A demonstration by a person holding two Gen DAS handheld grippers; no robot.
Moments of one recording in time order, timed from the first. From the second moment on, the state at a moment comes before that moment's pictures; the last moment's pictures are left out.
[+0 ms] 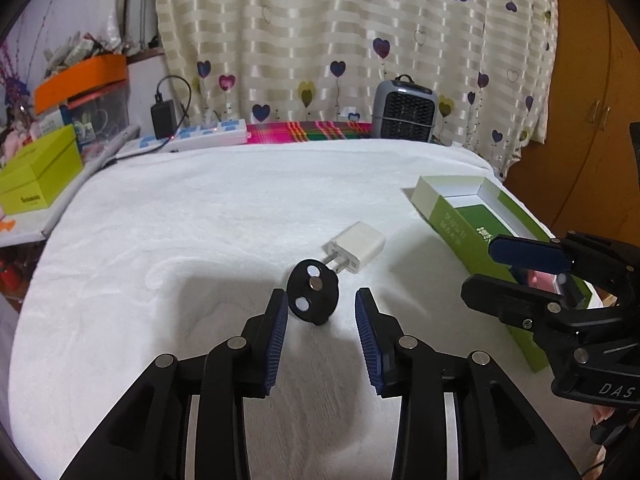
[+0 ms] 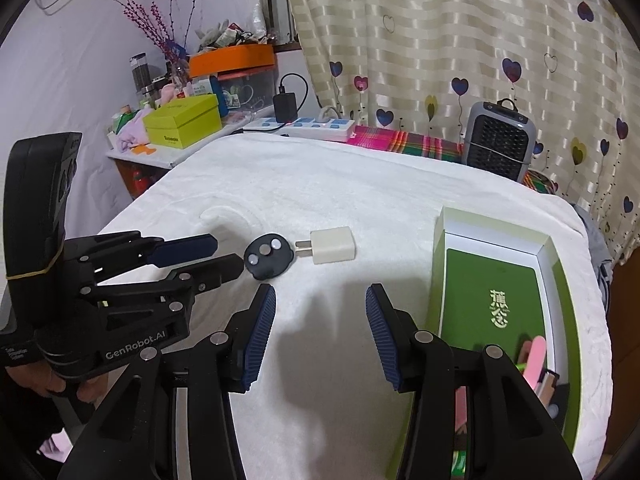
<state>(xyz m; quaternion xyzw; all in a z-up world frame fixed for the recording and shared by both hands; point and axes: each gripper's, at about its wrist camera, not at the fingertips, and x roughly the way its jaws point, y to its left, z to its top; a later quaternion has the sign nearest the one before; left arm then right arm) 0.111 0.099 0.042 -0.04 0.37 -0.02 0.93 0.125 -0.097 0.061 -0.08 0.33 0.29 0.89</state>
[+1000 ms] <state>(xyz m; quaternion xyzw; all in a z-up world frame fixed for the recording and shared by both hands) 0.147 0.125 0.016 -0.09 0.39 -0.01 0.91 0.207 -0.047 0.026 -0.12 0.39 0.29 0.86</state>
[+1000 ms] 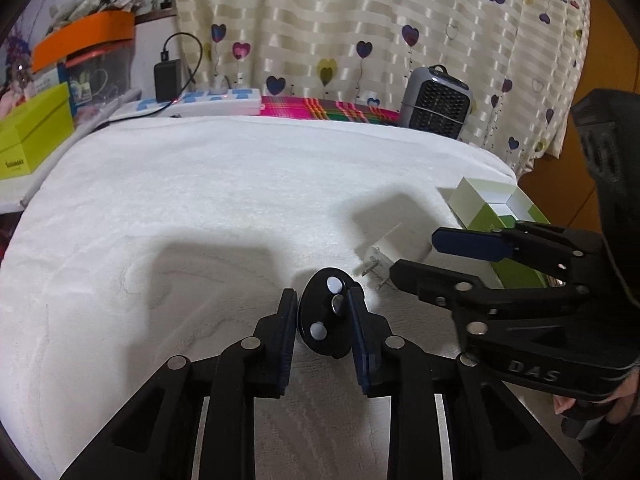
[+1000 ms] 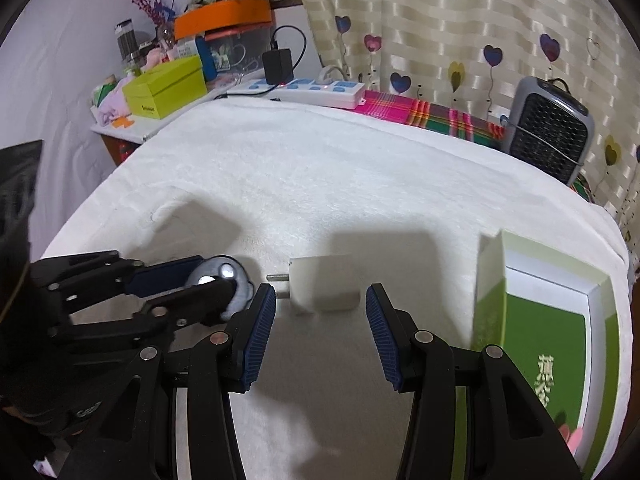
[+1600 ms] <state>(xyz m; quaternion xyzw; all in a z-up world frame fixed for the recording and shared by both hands) 0.143 0.129 0.015 -0.09 0.40 -0.01 0.91 0.214 -0.037 0.018 -0.13 0.41 0.28 0.86</state>
